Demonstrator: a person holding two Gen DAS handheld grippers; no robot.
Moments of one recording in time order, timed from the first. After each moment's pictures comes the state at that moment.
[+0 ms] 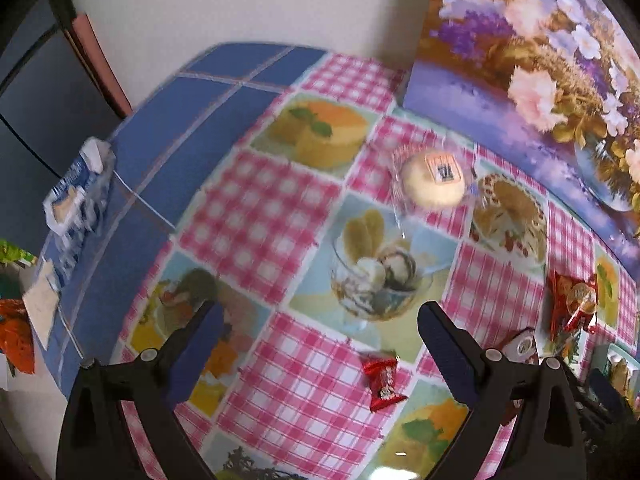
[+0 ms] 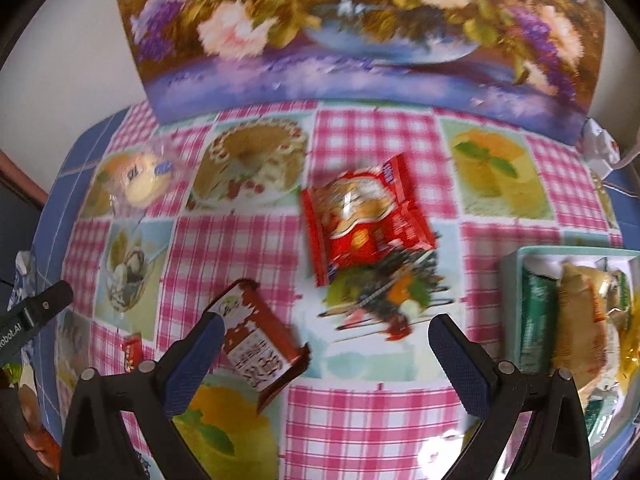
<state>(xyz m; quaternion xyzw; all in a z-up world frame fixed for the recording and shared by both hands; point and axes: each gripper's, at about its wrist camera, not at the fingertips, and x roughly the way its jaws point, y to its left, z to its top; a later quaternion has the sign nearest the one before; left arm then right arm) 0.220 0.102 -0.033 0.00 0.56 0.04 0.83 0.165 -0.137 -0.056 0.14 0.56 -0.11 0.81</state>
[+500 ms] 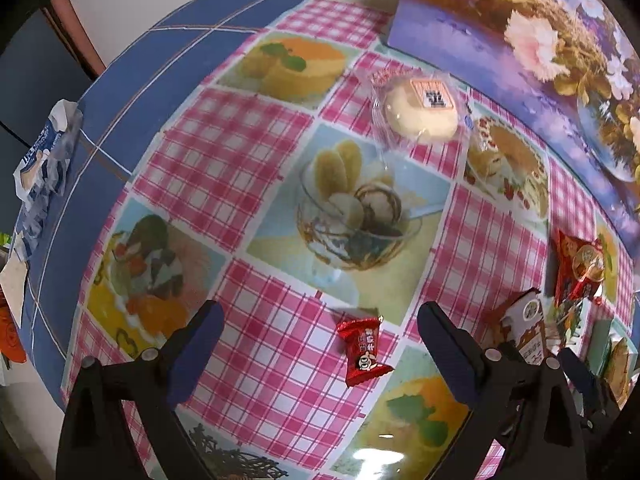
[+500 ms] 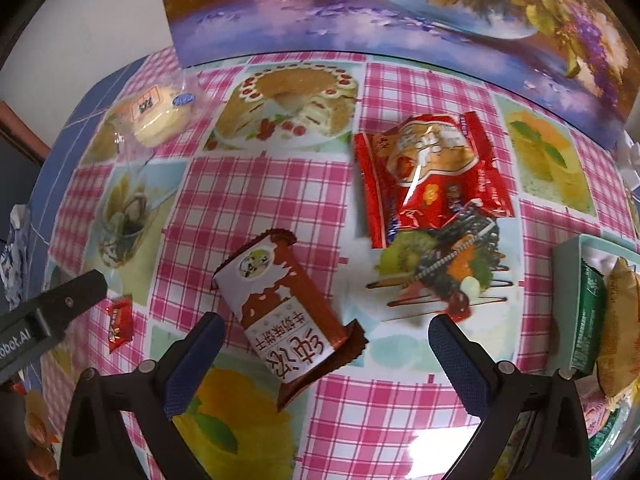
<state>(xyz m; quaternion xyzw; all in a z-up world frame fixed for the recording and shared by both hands) 0.210 0.088 -0.069 -0.02 0.61 0.03 0.79 0.172 -0.106 -0.094 0.10 0.59 -0.07 0.80</state>
